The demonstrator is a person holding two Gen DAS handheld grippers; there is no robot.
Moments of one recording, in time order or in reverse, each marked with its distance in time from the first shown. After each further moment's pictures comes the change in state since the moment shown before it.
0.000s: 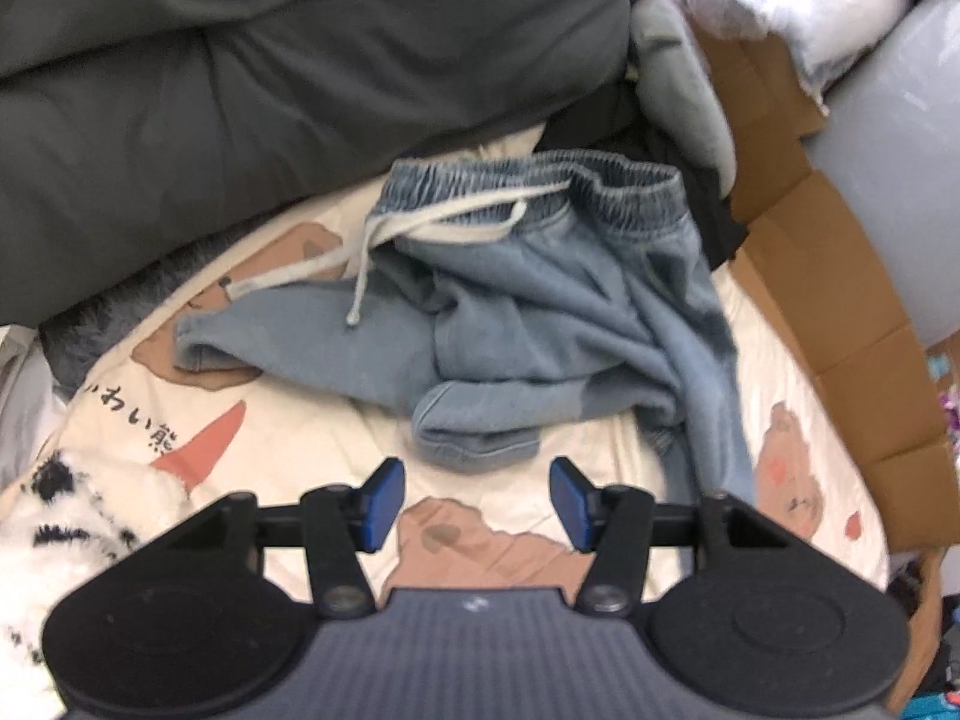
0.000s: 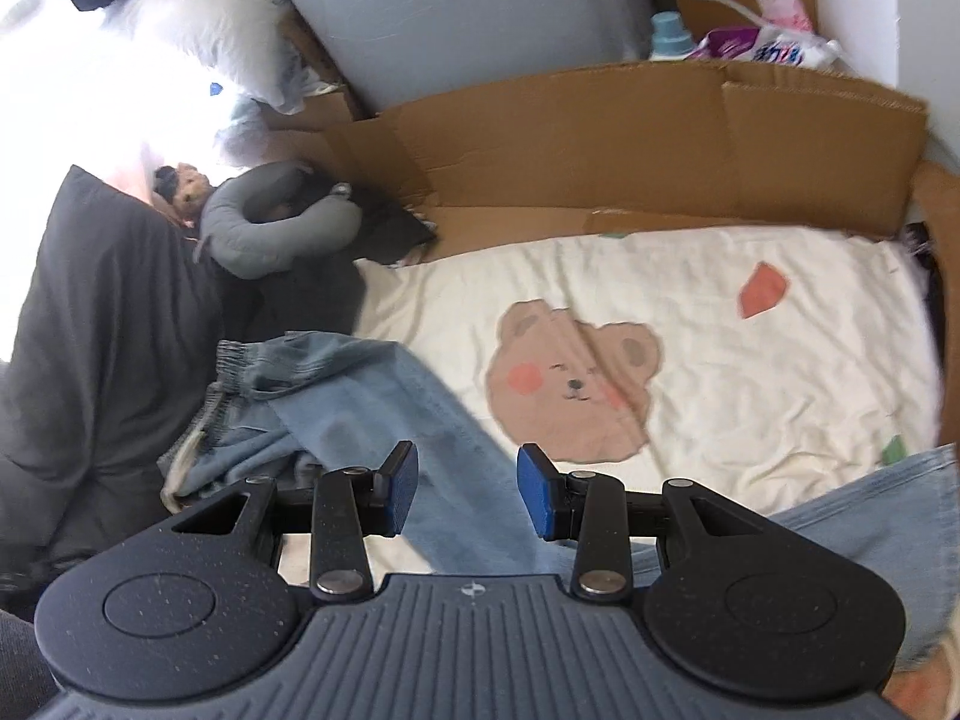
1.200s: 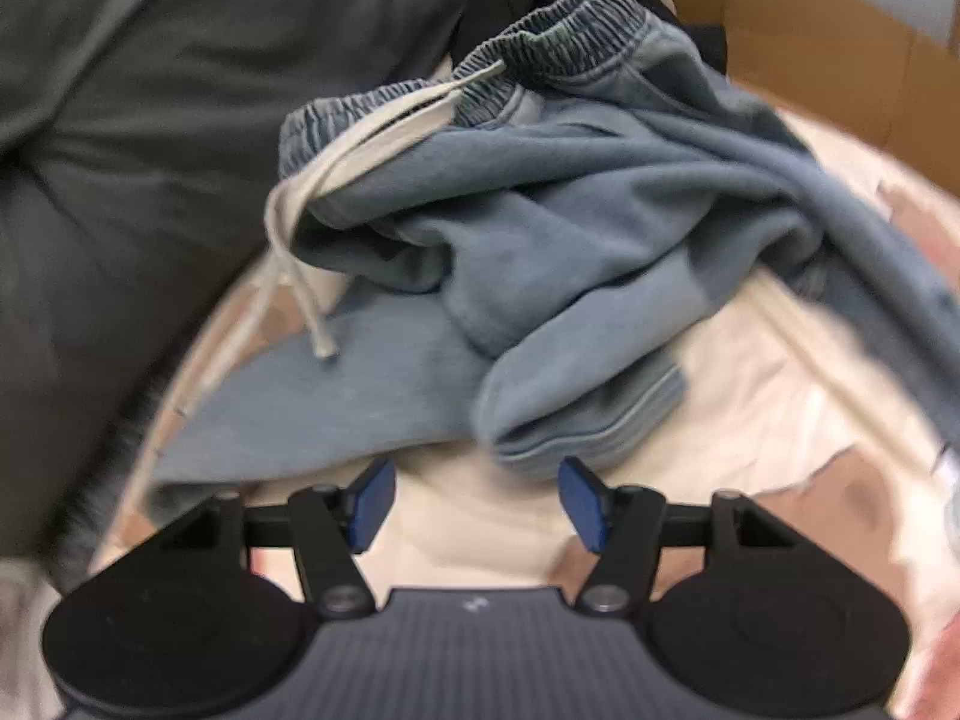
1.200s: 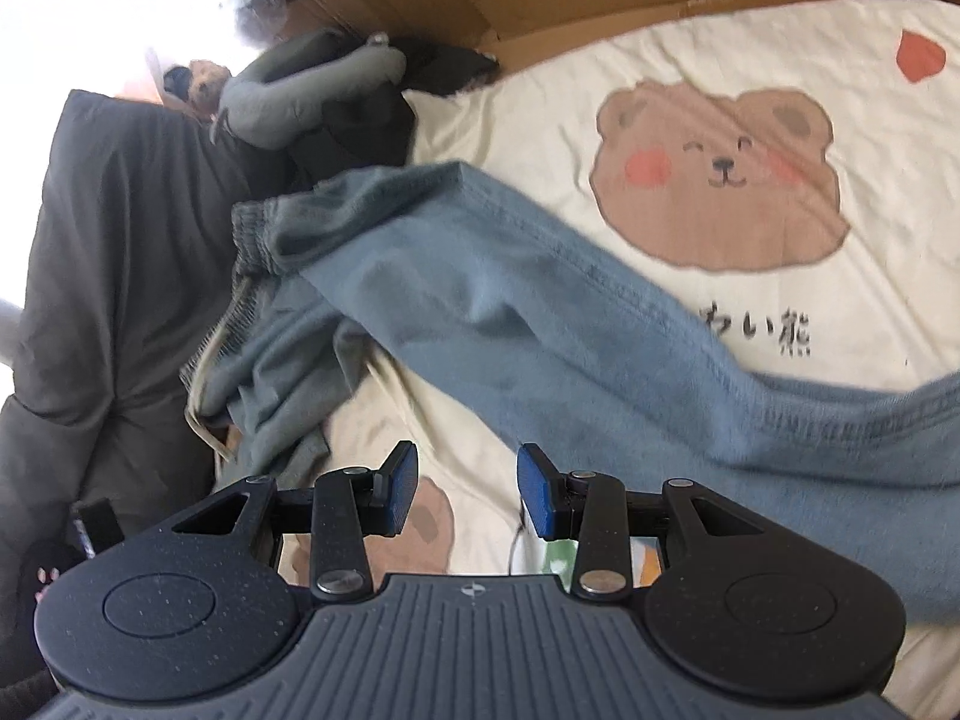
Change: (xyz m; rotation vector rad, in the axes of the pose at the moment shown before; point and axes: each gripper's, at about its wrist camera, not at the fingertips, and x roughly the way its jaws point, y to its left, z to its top) left arm 0.124 -0.007 -0.043 0.580 -0.122 0.228; right arm 0.161 0.011 -0.106 0.079 0.176 0.178
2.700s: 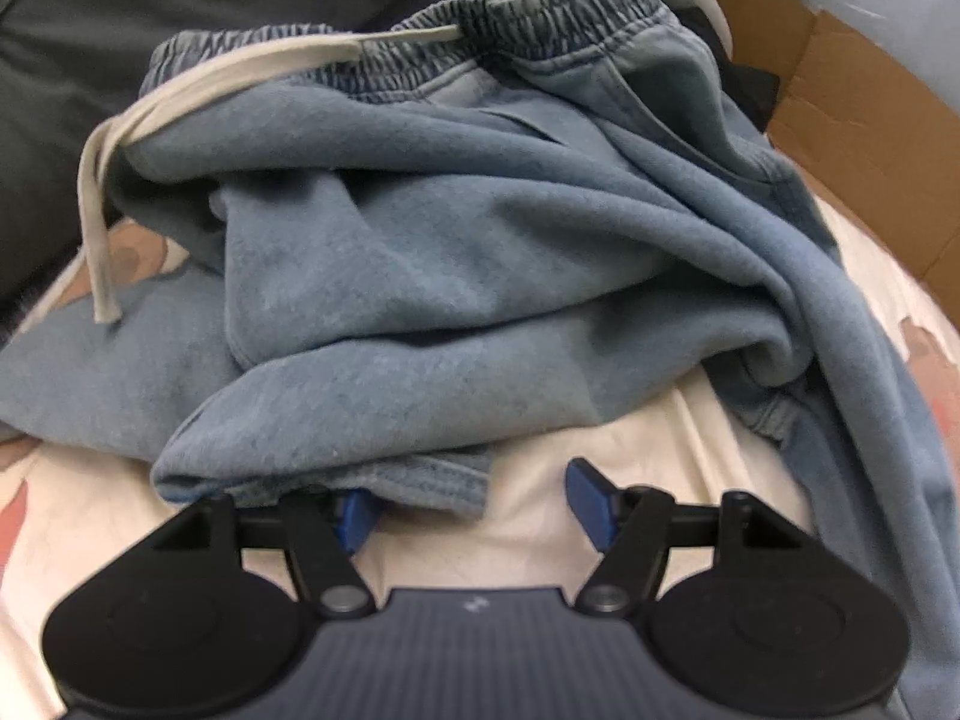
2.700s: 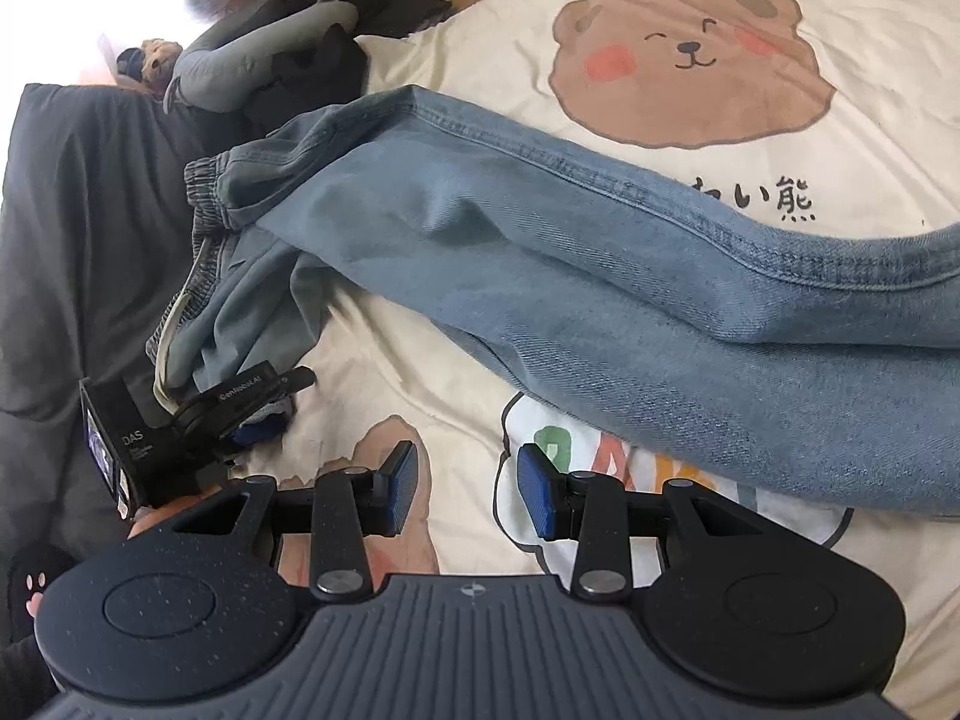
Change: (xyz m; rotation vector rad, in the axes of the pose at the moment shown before) left arm 0.059 -0.079 0.040 -0.336 0.006 -0.053; right arm 0.032 -0.014 -0.038 0.100 0.045 -0.023
